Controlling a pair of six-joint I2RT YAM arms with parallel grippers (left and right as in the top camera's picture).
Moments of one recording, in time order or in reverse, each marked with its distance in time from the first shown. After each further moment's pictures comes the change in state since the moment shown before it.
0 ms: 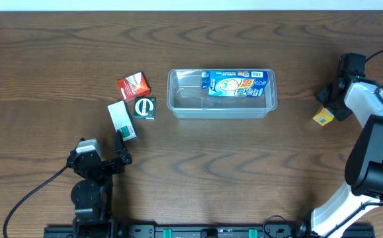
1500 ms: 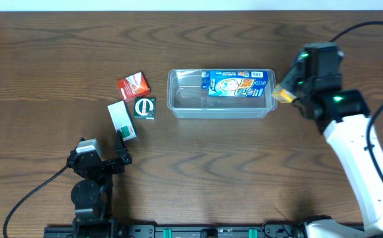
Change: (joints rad) left arm 0.000 0.000 0.000 0.000 0.000 0.000; right arm 0.451 -0.533 -0.008 -0.109 -0.020 0.118
